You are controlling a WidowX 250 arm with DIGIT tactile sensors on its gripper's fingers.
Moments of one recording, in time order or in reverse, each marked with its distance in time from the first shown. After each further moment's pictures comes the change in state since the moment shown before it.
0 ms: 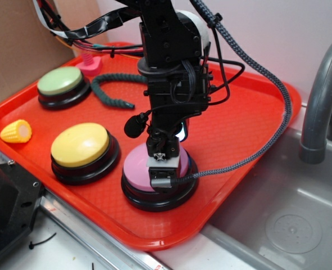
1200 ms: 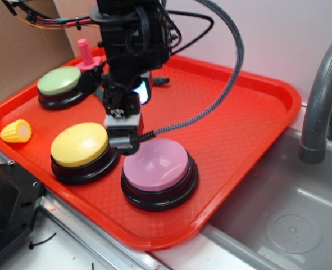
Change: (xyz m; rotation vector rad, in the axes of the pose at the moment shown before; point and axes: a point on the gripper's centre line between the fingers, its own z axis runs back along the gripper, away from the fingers) arm -0.028 0.001 0.062 0.089 -0.039 0.064
